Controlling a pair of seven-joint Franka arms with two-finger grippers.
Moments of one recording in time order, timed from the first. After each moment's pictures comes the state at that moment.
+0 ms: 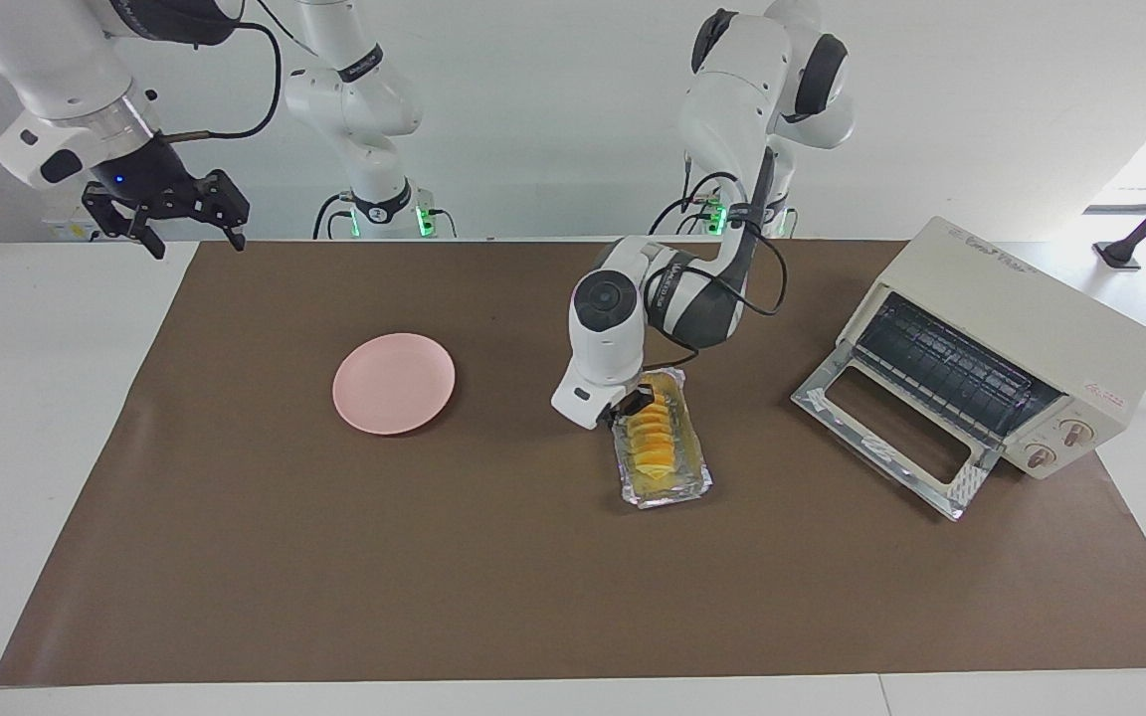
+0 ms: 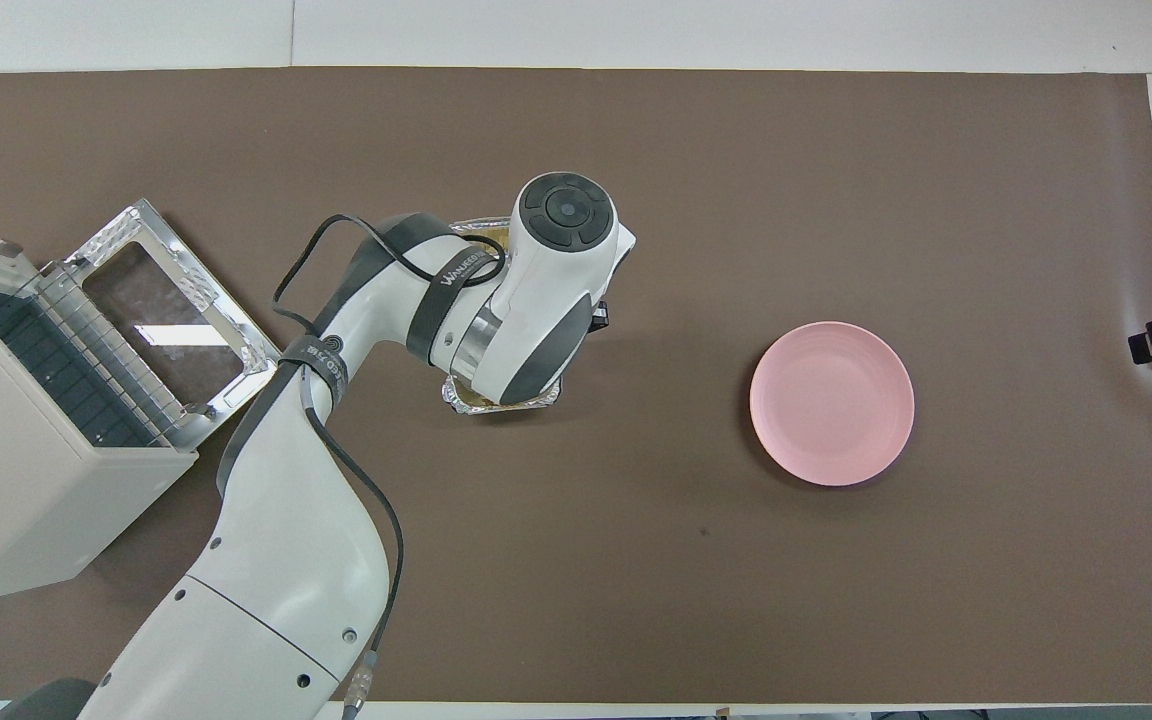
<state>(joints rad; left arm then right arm) -0.69 0.63 0.09 -1.38 -0.01 1.85 -0.68 -0.19 -0.07 0.06 -1.62 0.01 1.50 -0.23</state>
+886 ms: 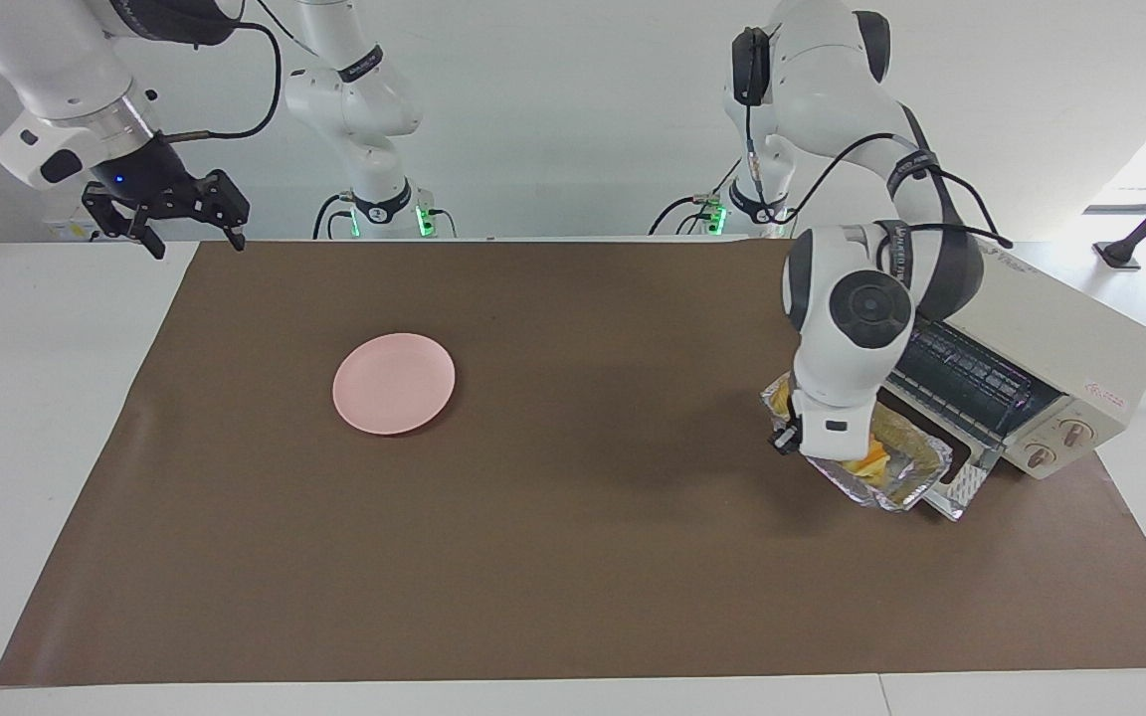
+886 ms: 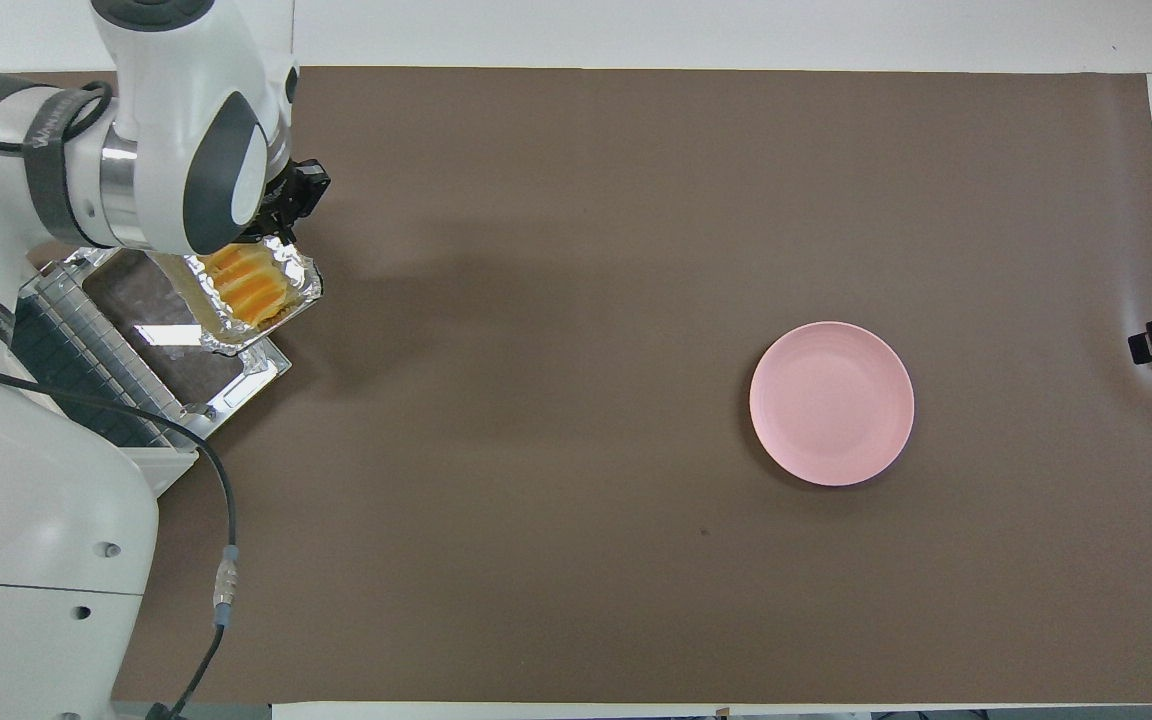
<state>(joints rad) -0.56 0.60 0.44 -1.25 -0.10 1.66 -0.72 -0.19 -0.07 0.06 -1.62 0.01 1.50 -0.23</state>
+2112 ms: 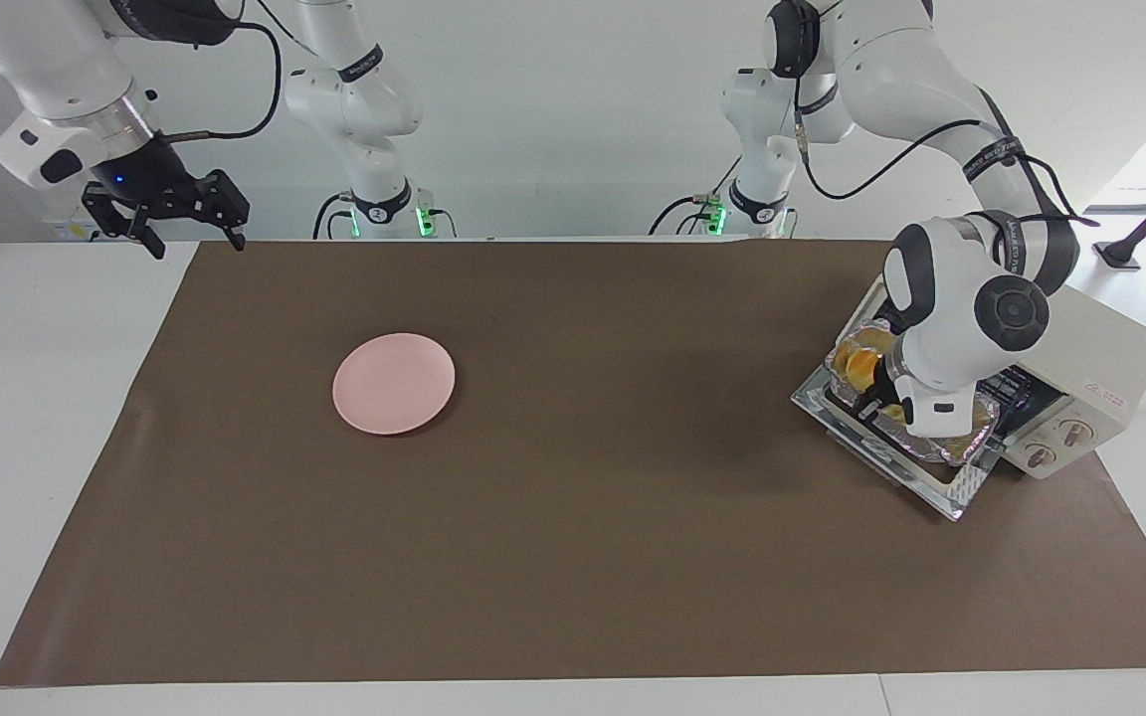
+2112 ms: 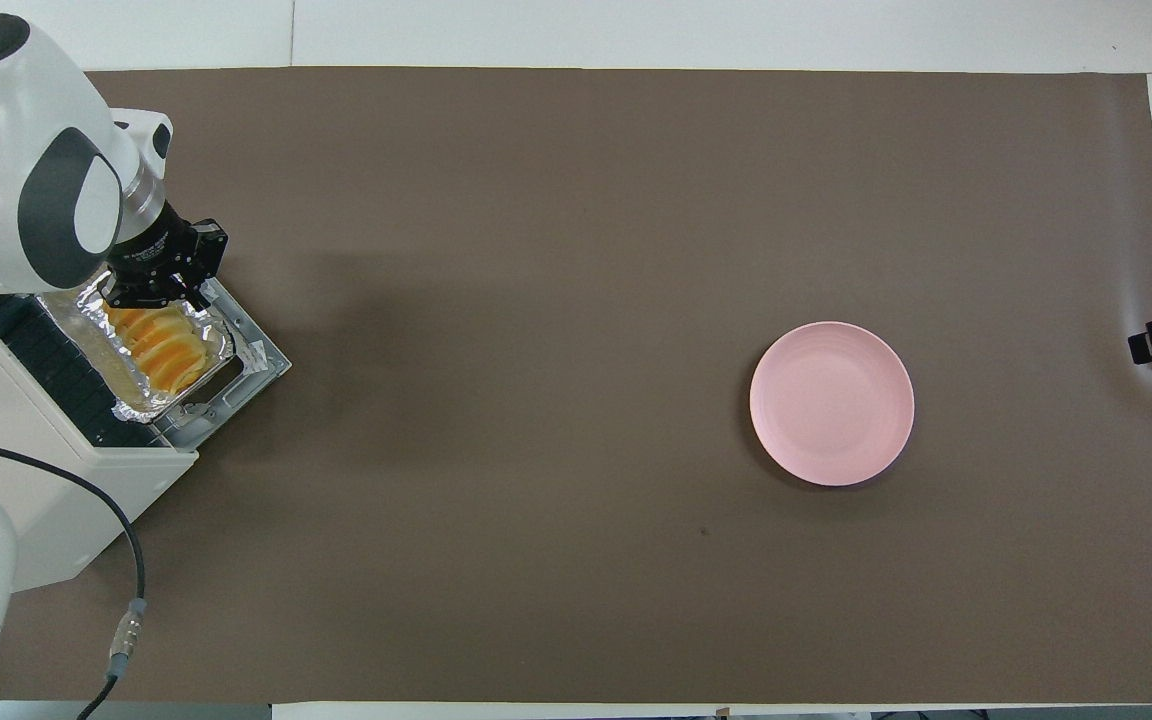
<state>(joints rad) -0.47 0.43 0.44 -1.53 -0.10 1.65 -0.65 -0.19 -0.07 0.06 -1.62 0.01 1.50 -0.23</state>
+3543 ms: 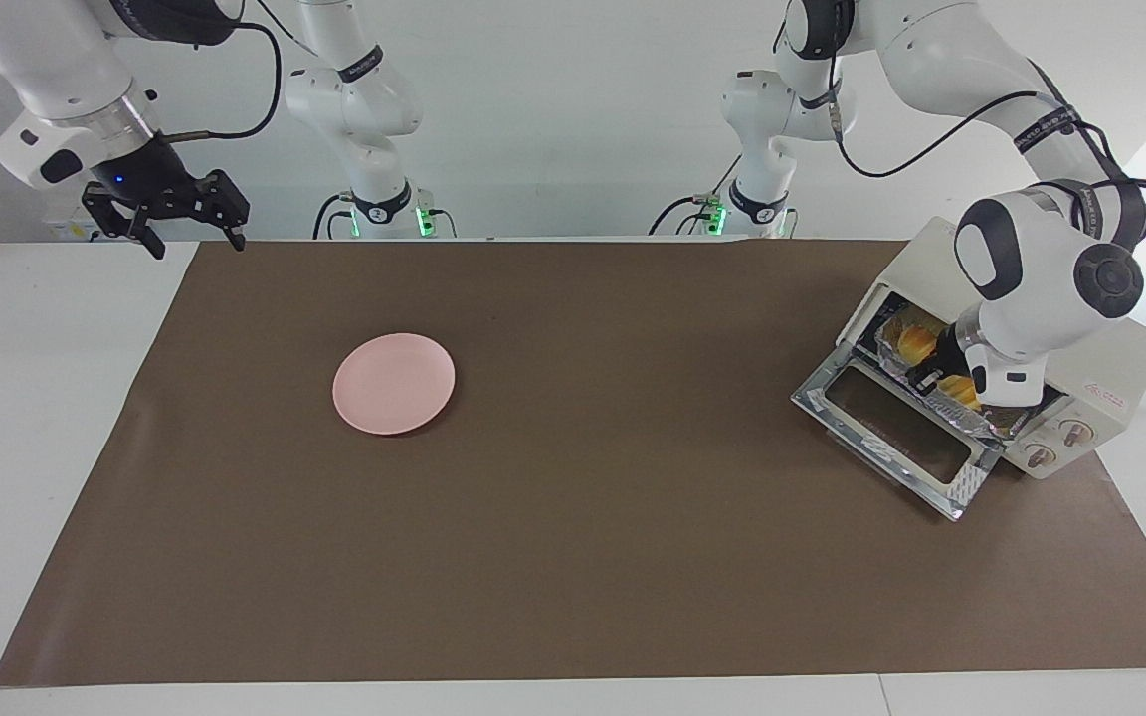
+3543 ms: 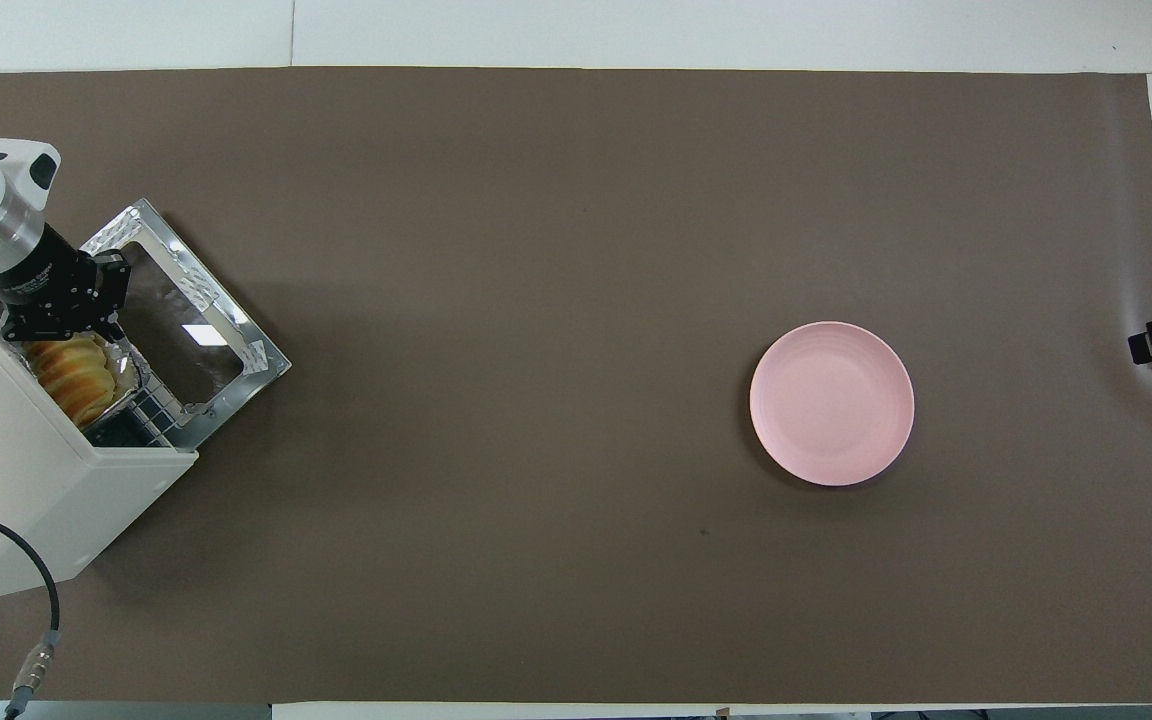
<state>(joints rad) -0.35 0.35 0.45 -1.61 -0.07 1.64 -0.51 -0.19 -0.07 0.06 -1.62 0.01 1.50 -0.23</state>
